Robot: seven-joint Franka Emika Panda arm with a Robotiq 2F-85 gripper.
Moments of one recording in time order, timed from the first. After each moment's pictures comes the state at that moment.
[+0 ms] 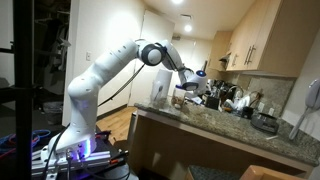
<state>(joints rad) -0.49 0.61 0.33 -1.54 0.48 2.70 -0.72</state>
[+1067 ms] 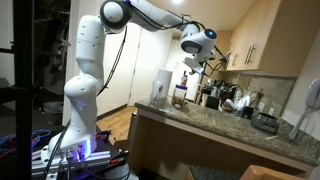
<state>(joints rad) -0.62 -0.03 0.15 -1.81 0.93 2.04 -0.97</state>
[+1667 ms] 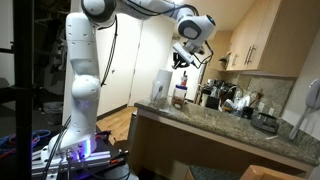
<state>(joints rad) -0.34 -0.19 -0.19 -1.83 0.67 1.53 -0.85</state>
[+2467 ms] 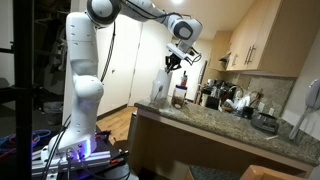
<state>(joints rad) -0.15 -0.19 -0.16 -1.82 0.39 1.52 -0.66</state>
